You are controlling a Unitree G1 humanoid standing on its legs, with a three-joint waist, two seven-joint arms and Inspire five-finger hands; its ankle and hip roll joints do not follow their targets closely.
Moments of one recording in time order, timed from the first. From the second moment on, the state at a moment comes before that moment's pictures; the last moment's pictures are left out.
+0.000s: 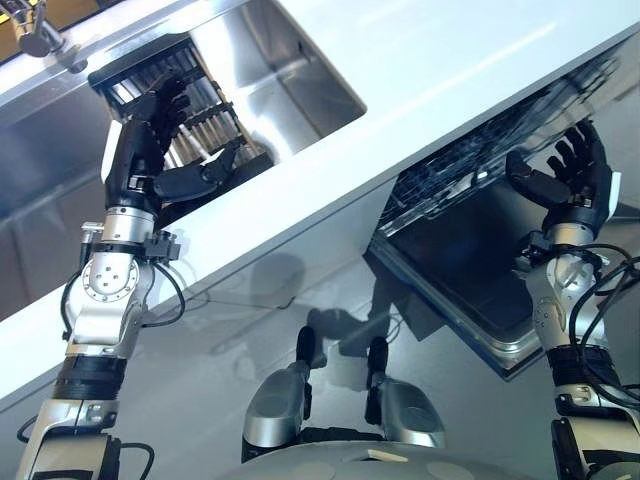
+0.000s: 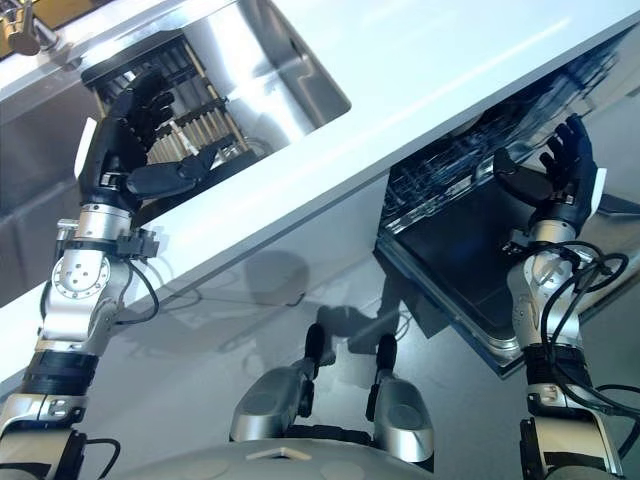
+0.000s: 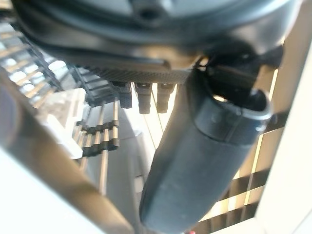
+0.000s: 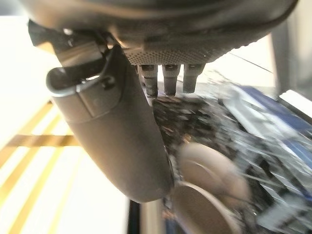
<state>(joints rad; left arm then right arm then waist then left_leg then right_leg) -0.19 0.61 0.08 0.06 -0.39 -0.32 0.03 -0.26 -0.57 -0.17 0.30 0.47 -0.23 -0.30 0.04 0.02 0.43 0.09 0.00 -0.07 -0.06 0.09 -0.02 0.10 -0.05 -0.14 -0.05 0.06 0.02</state>
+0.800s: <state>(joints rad) -0.11 0.67 0.09 0.16 -0.39 -0.30 0.01 -0.12 -0.54 -0.35 0.49 0.49 -0.21 -0.58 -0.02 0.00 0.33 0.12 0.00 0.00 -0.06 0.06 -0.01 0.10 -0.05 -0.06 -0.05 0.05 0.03</state>
